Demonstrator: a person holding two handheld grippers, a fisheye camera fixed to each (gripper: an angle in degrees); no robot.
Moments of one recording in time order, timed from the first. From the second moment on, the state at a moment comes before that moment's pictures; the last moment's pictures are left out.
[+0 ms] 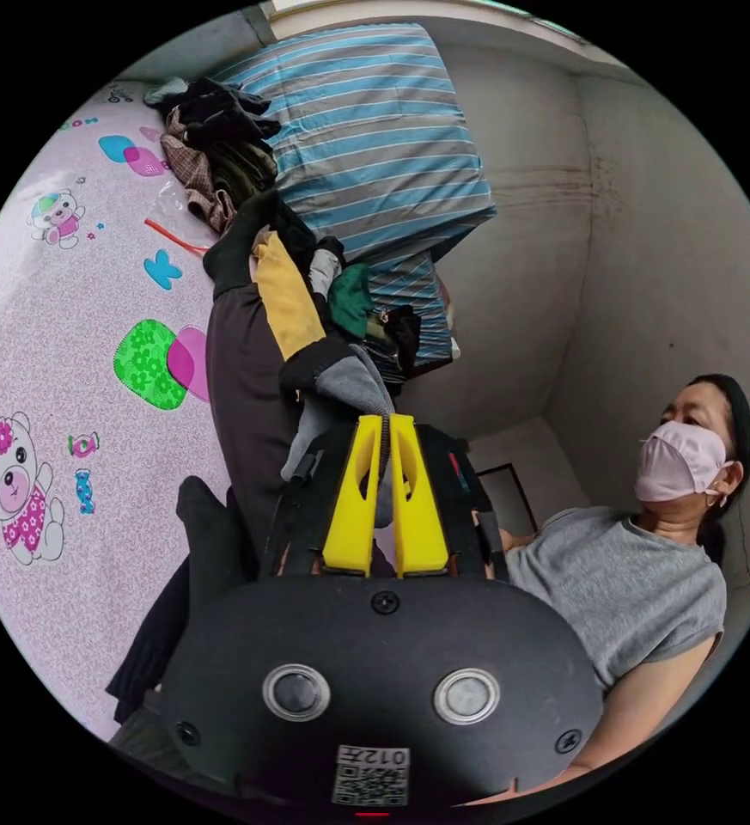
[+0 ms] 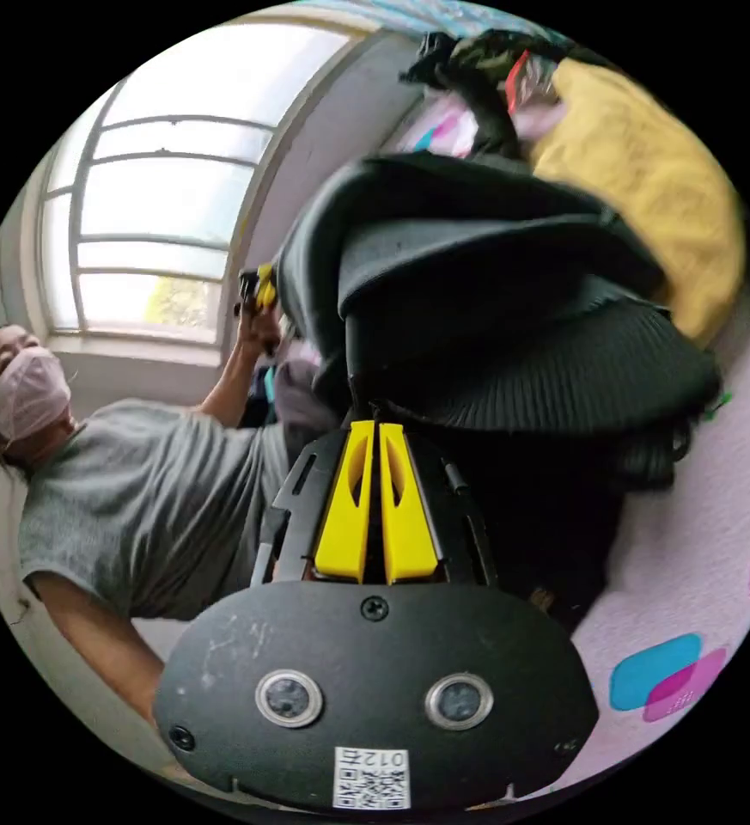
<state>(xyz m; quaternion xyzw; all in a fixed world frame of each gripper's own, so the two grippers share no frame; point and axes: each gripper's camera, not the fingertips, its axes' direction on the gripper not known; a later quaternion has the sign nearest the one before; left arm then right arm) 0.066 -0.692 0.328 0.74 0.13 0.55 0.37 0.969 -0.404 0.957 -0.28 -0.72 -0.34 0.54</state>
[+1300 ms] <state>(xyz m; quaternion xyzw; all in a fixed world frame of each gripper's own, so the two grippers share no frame) 0.265 -0.684 0.534 0.79 0.12 0.46 0.39 0.933 -0.431 0.815 -0.14 -0.66 -0.35 0.65</state>
